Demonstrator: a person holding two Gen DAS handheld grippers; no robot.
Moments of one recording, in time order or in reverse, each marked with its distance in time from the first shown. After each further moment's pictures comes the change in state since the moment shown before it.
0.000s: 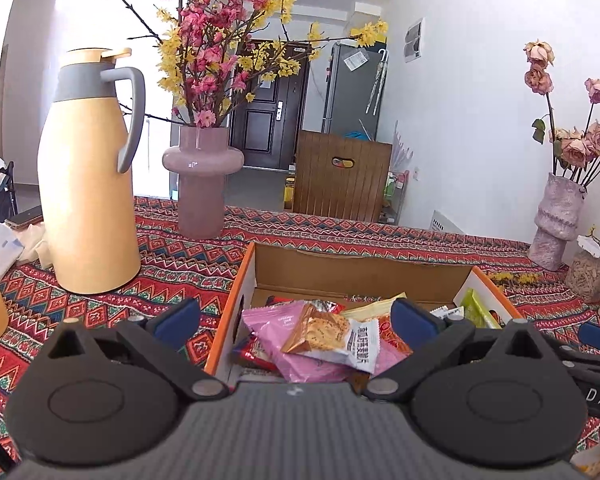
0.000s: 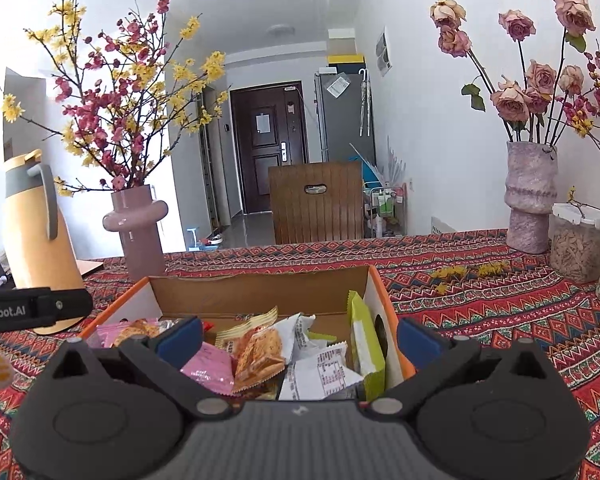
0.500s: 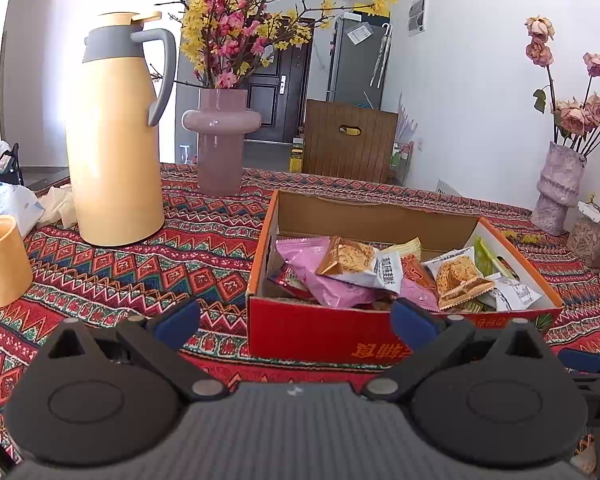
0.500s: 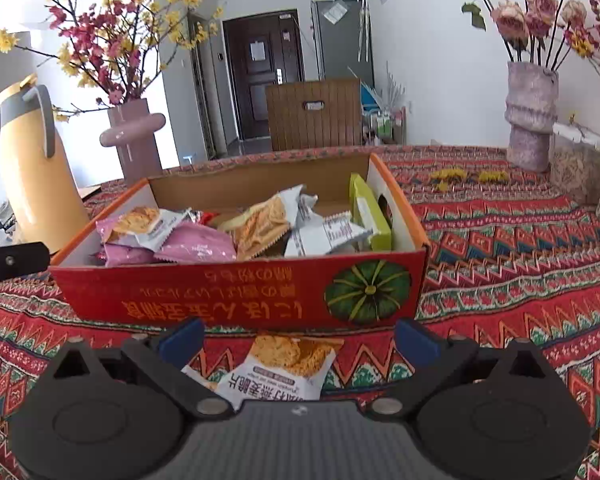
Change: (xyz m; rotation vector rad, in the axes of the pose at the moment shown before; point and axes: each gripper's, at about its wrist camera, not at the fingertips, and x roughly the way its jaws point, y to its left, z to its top) left arm -0.024 0.026 -0.035 0.008 0.083 0.010; right arm 0.000 0.005 -0.053 0.027 0.255 -0.010
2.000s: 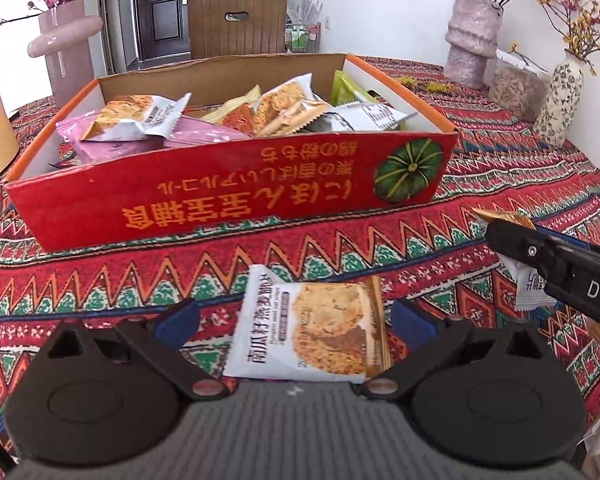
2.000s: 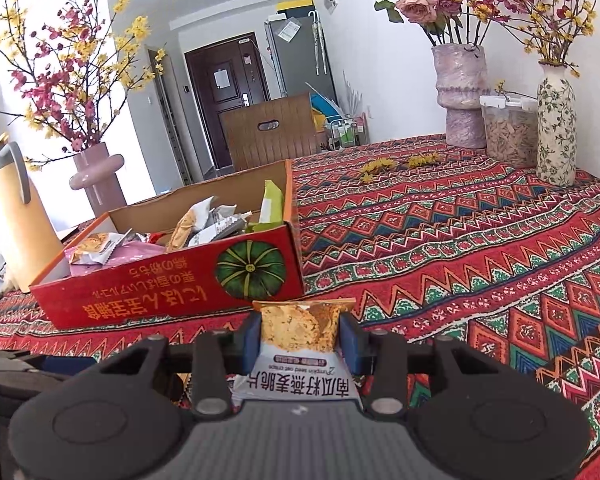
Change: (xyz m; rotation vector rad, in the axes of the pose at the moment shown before) left arm 0.045 -0.131 -0.064 0.216 0.332 -0.184; right arm -0.044 -0.084 -0.035 0.135 -0.088 -0.020
